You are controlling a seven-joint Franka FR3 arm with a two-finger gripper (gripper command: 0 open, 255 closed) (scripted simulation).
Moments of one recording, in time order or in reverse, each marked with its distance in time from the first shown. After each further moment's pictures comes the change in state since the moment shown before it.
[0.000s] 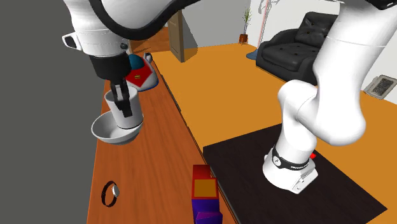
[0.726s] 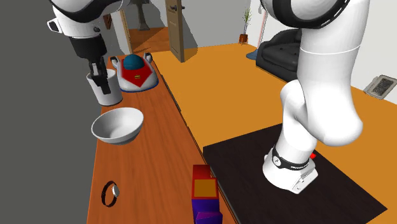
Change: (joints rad) arm -0.120 0.334 -0.093 0.444 0.083 -0.107 -0.229
